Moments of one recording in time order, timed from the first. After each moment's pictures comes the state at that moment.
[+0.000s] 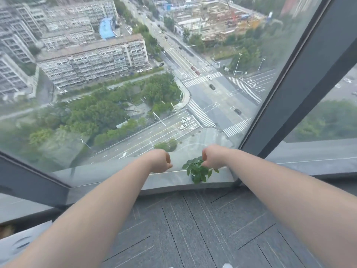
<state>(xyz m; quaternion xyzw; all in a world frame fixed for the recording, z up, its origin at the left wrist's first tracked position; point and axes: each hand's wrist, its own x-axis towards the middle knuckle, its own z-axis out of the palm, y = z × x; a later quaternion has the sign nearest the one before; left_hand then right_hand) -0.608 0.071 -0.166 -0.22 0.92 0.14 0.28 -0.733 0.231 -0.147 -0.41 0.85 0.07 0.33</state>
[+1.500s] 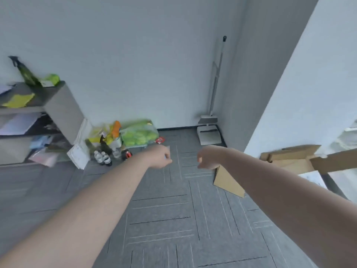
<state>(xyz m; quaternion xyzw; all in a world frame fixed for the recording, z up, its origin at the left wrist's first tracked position) 0.533 0.745 -0.033 -0.89 0.38 0.23 -0.02 0.429 0.581 -0.023 -0.95 0.10 0.30 -0.02</state>
